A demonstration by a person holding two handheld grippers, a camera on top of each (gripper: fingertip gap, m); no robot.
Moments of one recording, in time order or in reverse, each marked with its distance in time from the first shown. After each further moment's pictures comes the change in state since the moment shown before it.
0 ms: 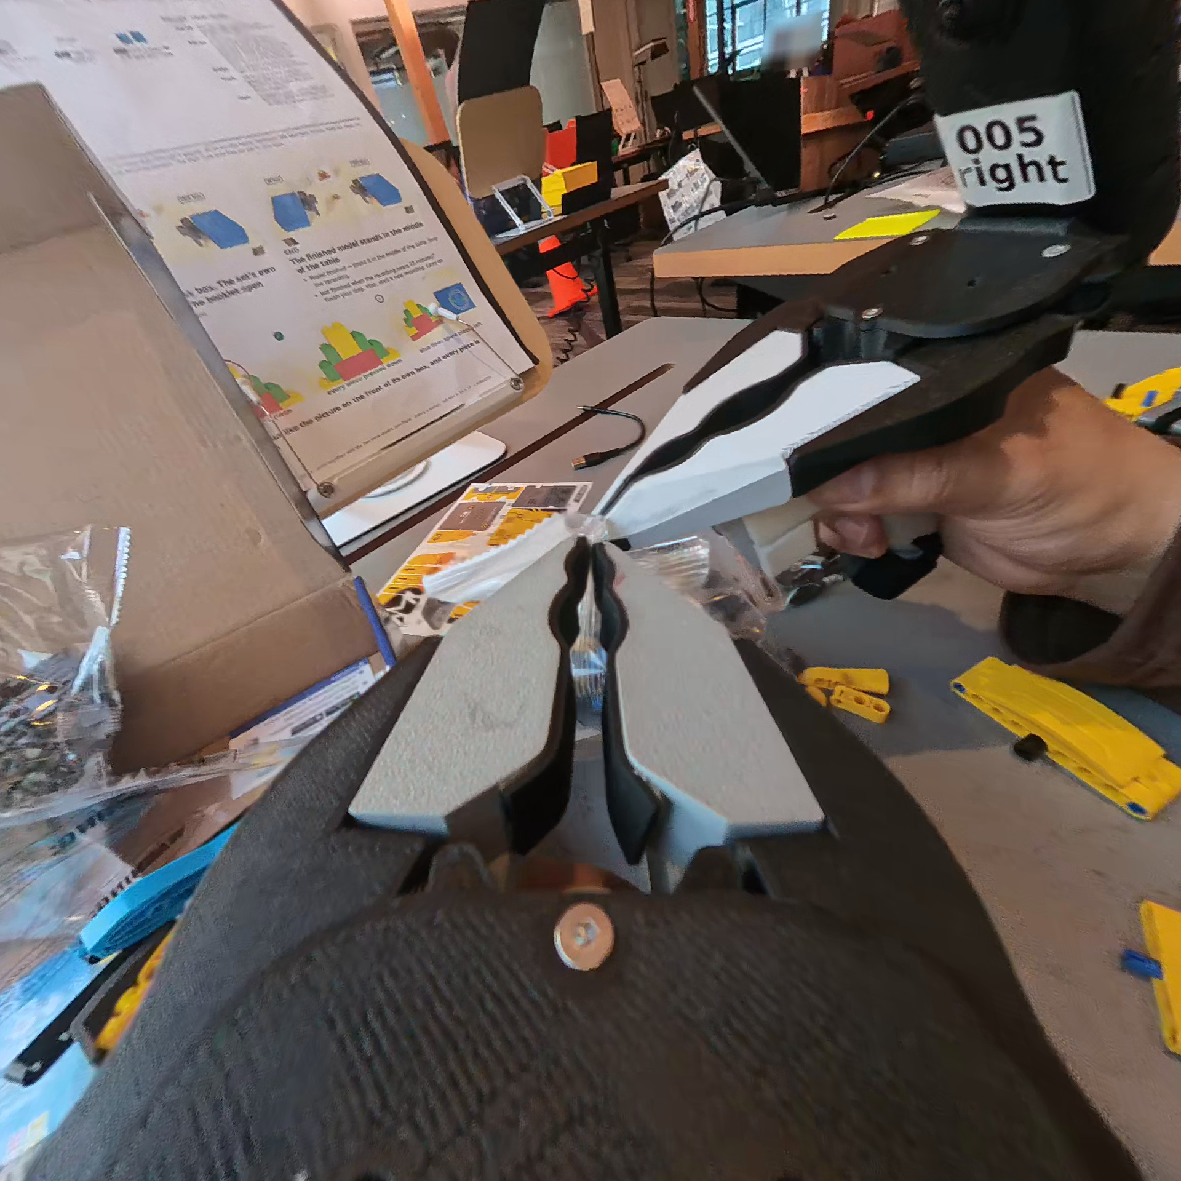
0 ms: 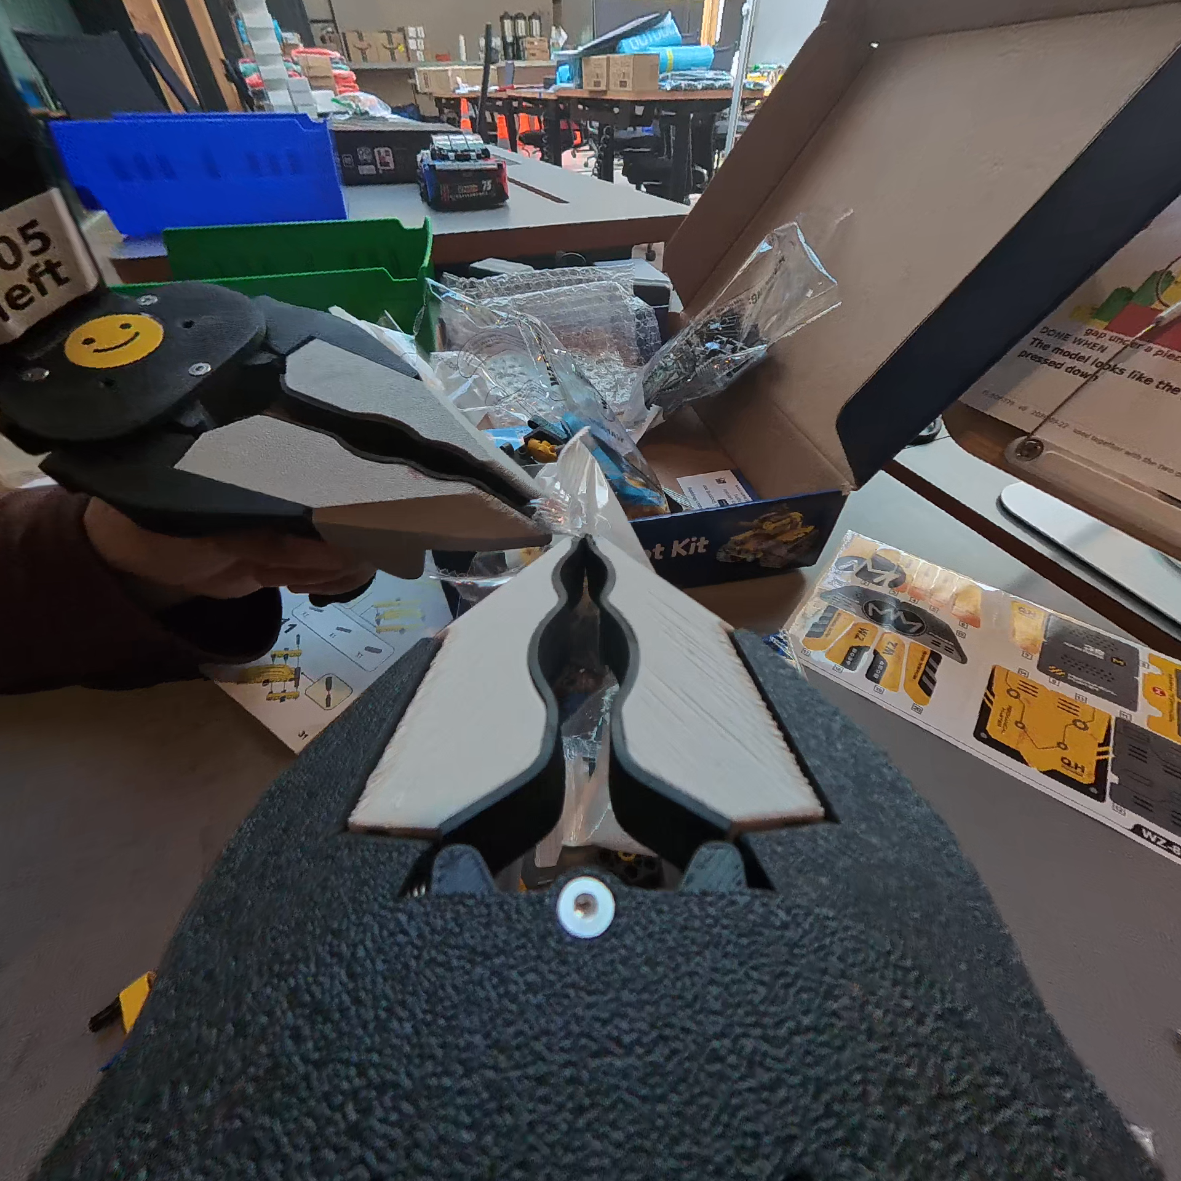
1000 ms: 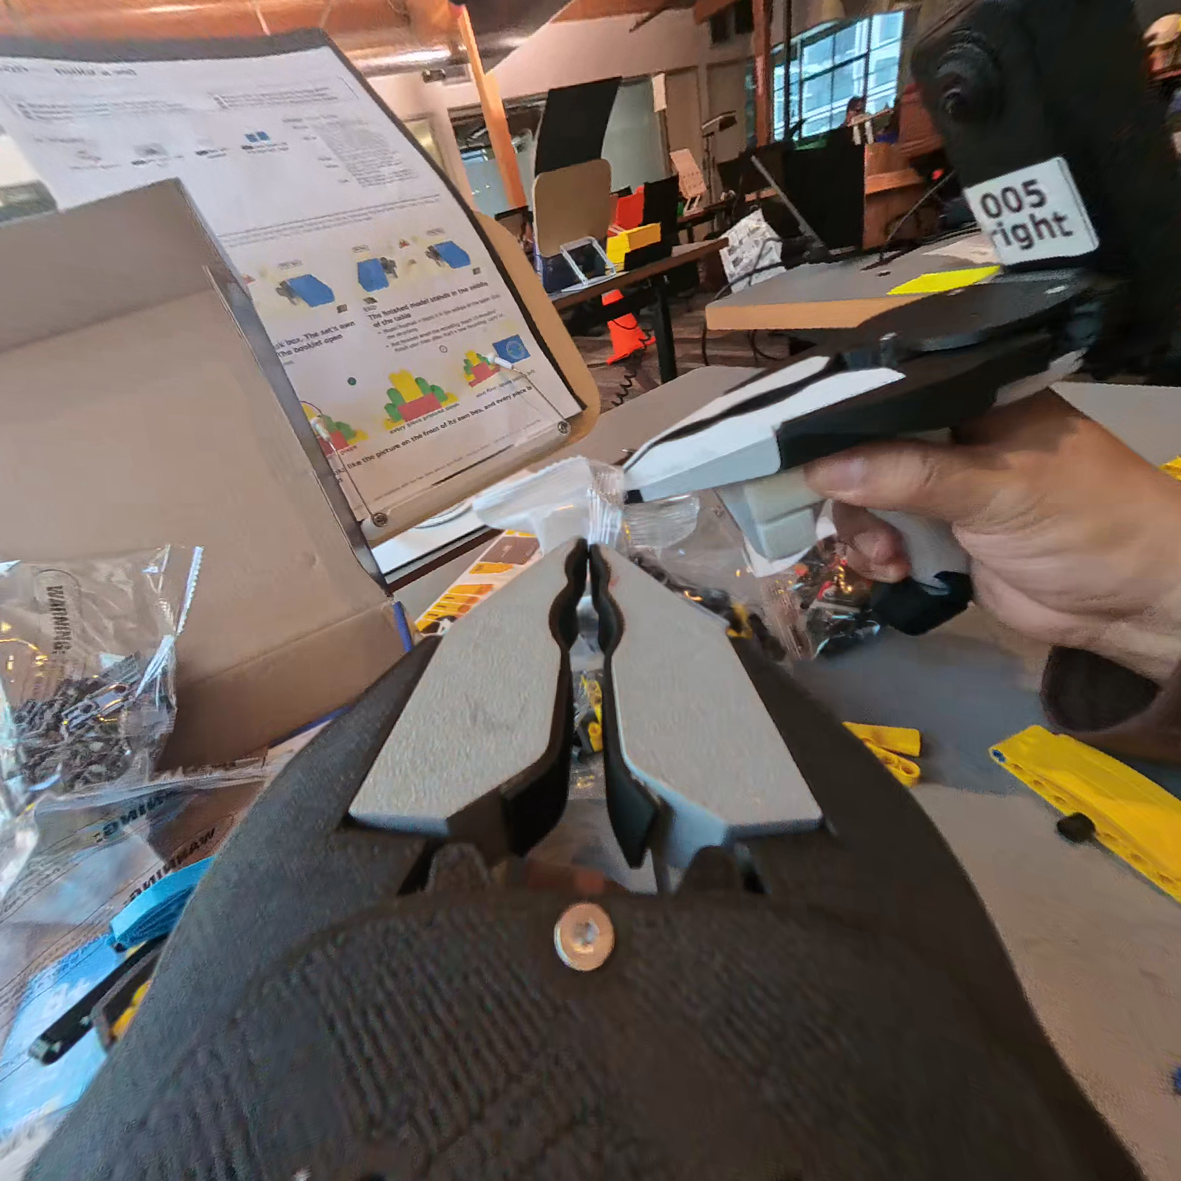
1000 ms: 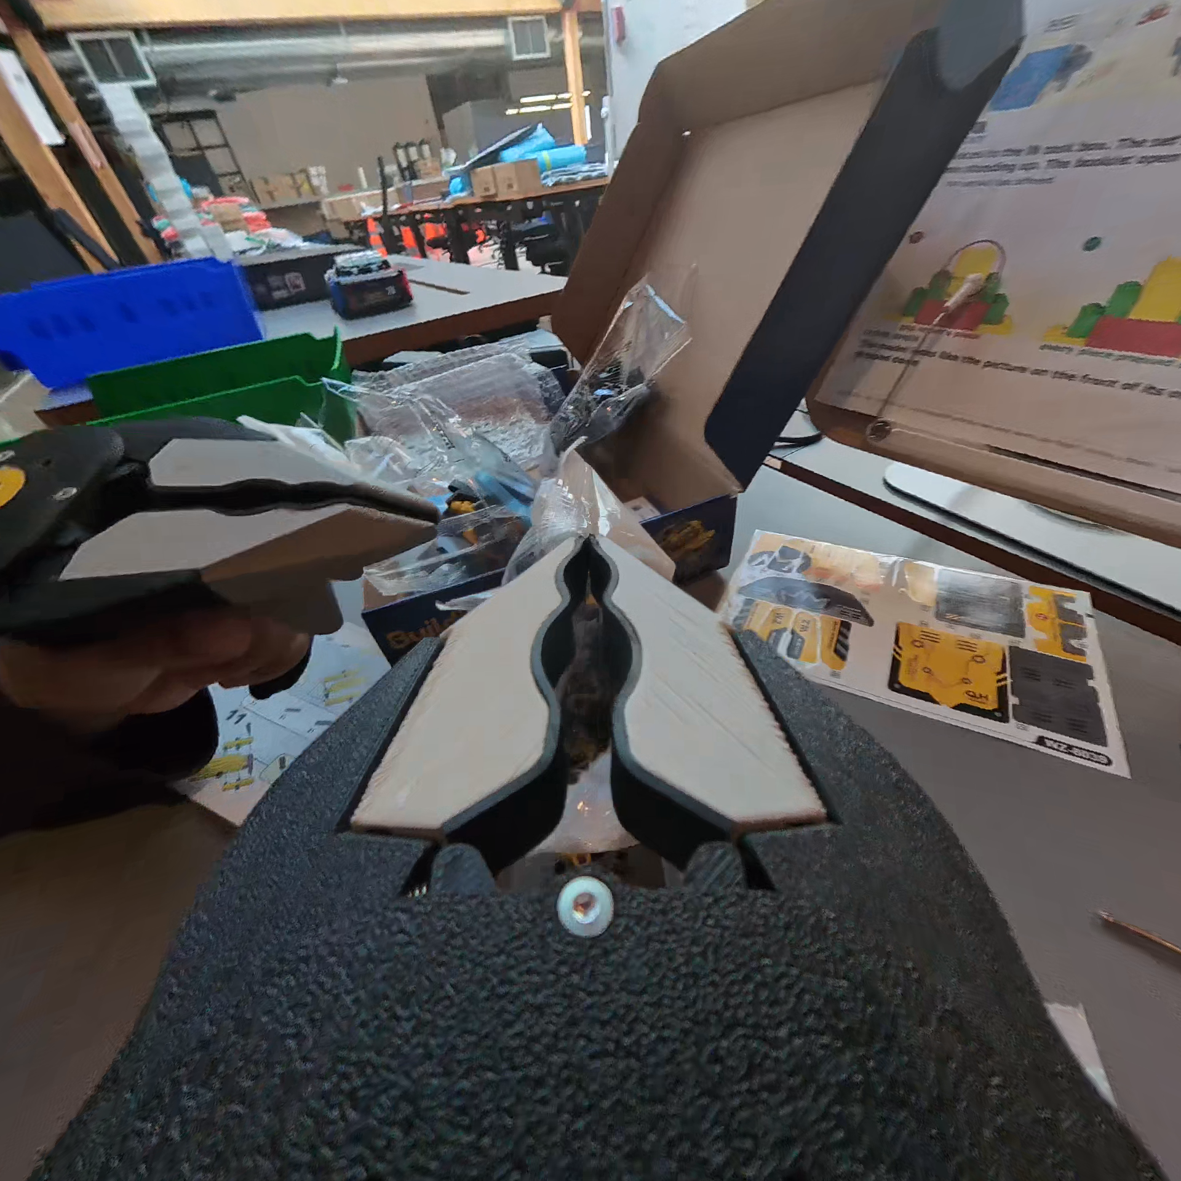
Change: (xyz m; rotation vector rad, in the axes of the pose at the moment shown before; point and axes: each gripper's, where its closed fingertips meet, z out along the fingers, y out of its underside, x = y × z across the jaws) left arm -0.005 -0.014 0.000 0.073 -0.104 0.001; right arm 0.039 -0.011 -0.018 0.102 0.136 0.136
